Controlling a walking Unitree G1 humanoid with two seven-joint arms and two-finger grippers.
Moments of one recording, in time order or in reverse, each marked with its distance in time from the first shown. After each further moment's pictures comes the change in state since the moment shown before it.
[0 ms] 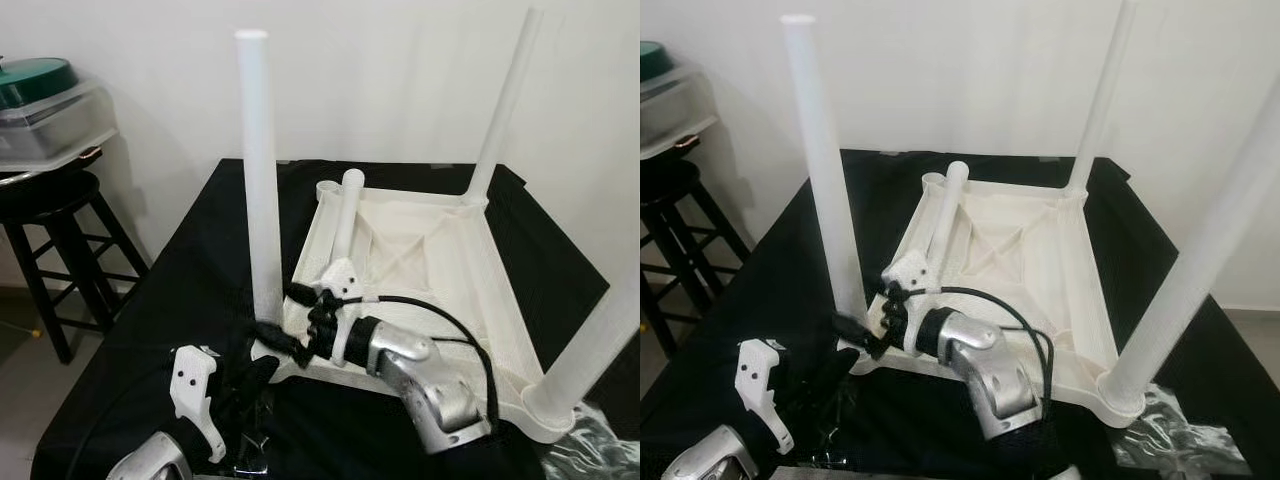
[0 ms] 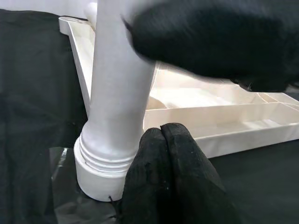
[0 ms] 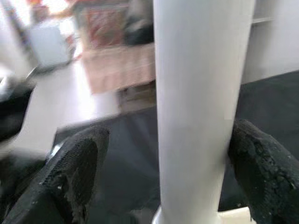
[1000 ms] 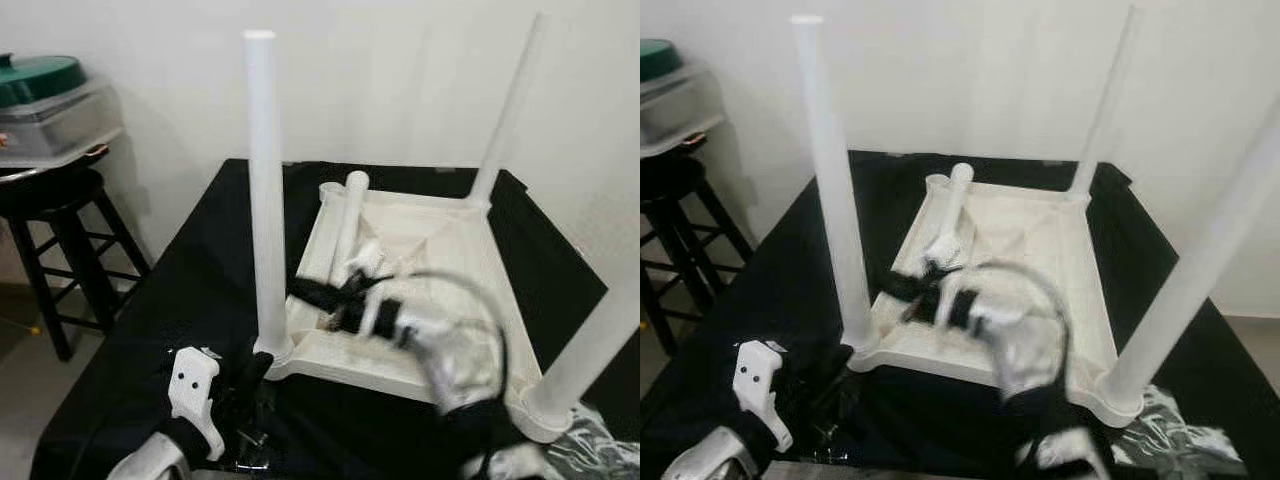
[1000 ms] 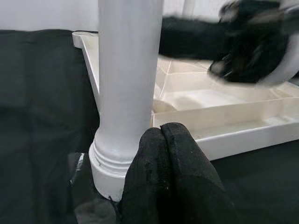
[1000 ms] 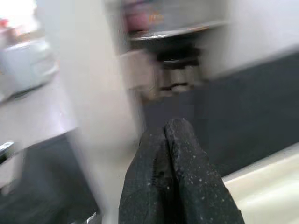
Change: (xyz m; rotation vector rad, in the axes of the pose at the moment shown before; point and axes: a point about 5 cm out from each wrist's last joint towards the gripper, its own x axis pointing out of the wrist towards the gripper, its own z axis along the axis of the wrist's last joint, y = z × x) left arm 0.002 -0.001 0.001 0.095 -0.019 0.042; right arm -0.006 -0.025 -0.024 0.158 -0.105 -0.293
